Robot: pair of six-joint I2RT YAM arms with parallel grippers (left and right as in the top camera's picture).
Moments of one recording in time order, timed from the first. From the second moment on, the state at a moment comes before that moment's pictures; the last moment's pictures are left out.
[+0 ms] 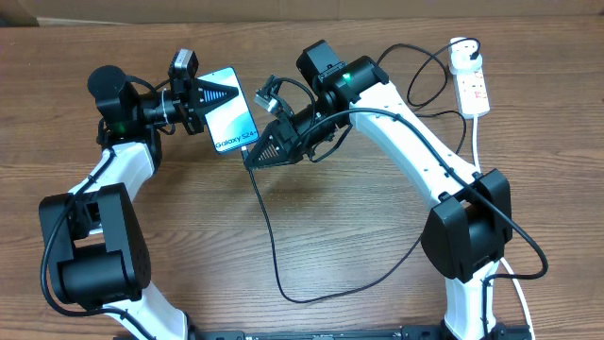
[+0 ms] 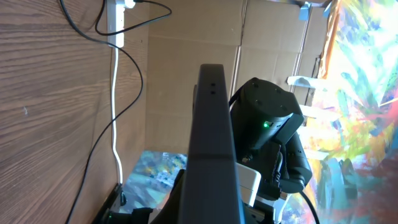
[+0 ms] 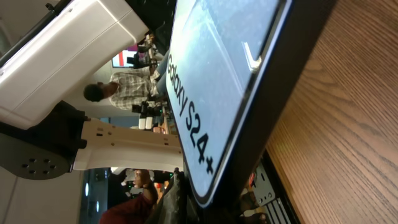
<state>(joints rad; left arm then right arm) 0.16 1.88 1.09 0.81 1.56 -1.67 0.55 2.10 1.94 -1.21 -1.26 0.07</state>
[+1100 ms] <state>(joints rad) 0.16 1.88 1.09 0.81 1.56 -1.67 0.57 2.10 1.94 -1.20 -1.27 0.07</state>
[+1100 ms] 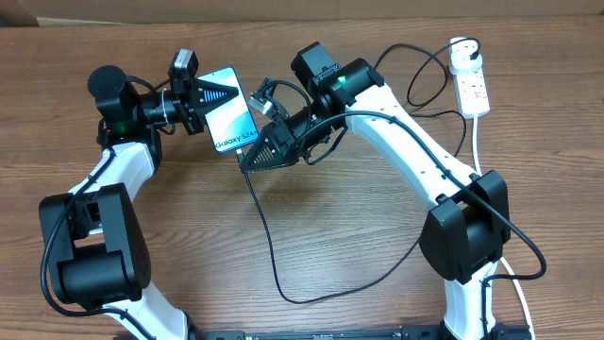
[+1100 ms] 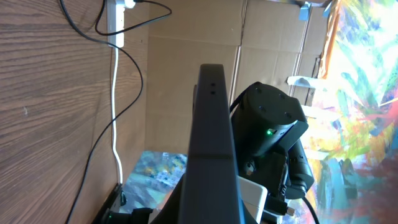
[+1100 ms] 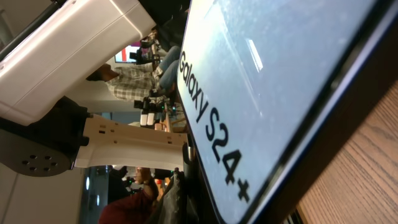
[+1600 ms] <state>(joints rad) 0.16 1.88 1.09 0.81 1.56 -1.67 0.57 2.10 1.94 -1.21 -1.24 0.07</state>
